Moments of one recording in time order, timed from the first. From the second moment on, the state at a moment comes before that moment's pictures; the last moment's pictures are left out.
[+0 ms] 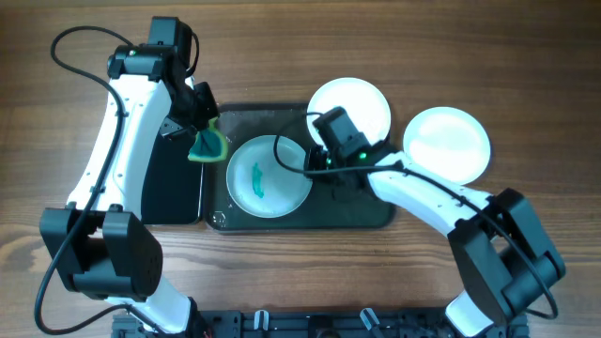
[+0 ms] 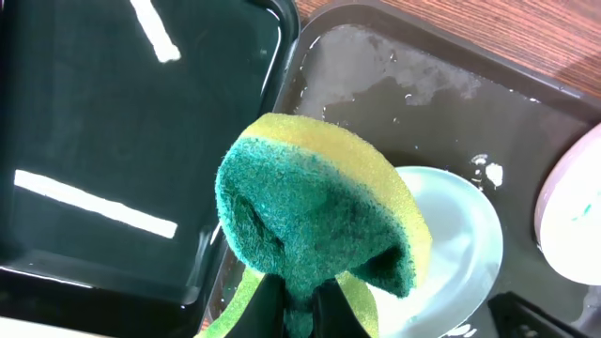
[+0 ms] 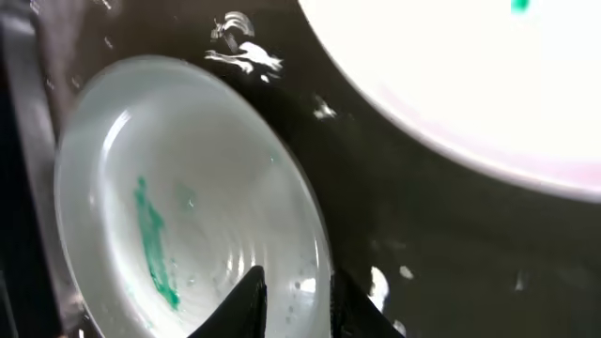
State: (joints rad) left arm -0.09 1.80 1.63 -1.24 0.02 -0.44; right arm 0.61 1.77 1.03 -0.33 -0.17 0.77
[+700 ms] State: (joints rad) left arm -0.21 1.83 1.40 -1.00 0.11 -0.43; right arm 0.59 1.92 1.13 -0.41 -0.27 0.68
